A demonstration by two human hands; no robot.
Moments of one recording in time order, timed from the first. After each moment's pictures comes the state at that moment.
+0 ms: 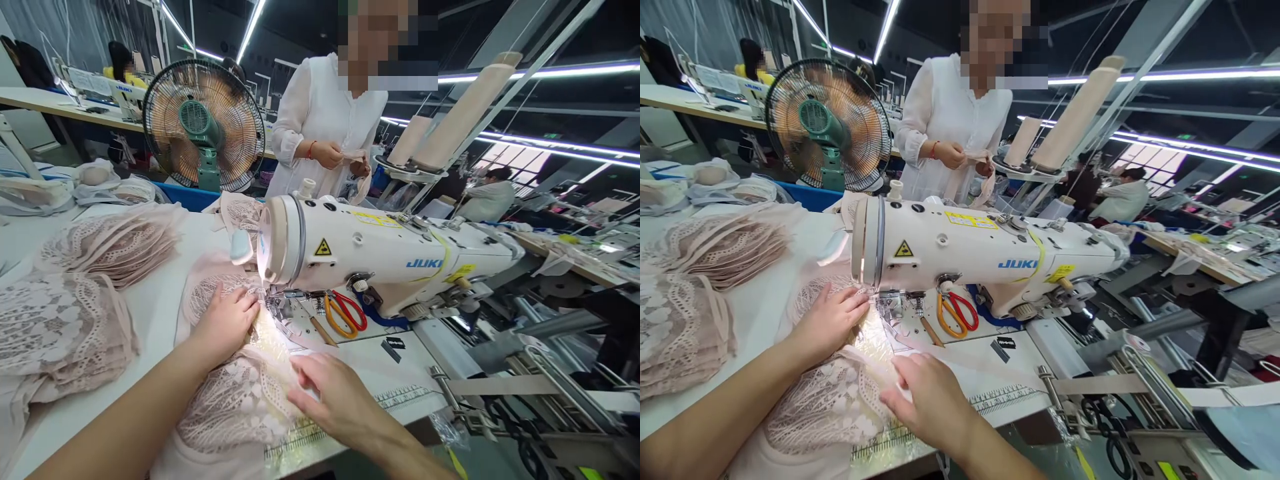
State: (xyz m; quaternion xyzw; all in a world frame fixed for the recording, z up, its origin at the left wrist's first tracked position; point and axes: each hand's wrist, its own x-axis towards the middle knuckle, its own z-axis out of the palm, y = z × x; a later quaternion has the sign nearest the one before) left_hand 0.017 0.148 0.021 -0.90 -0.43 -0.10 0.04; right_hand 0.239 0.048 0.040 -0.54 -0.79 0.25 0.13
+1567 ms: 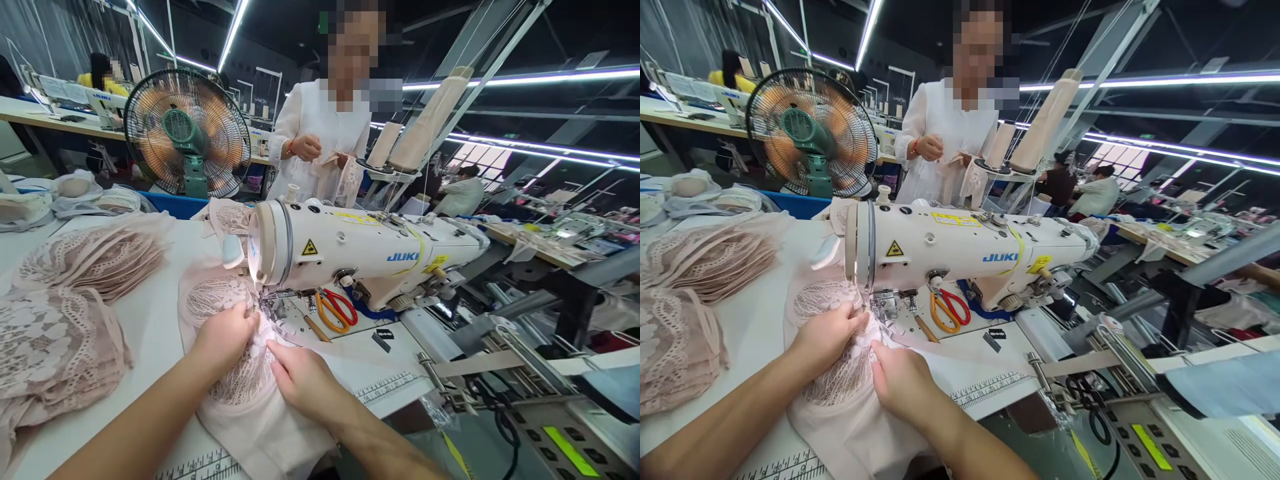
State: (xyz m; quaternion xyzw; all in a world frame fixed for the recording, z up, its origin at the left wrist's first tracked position) left_hand 0.032 0.140 0.037 -0.82 -0.55 -0.09 -0.14; right_hand 0.202 0.065 0.040 -0.60 -0.77 0.20 0.05
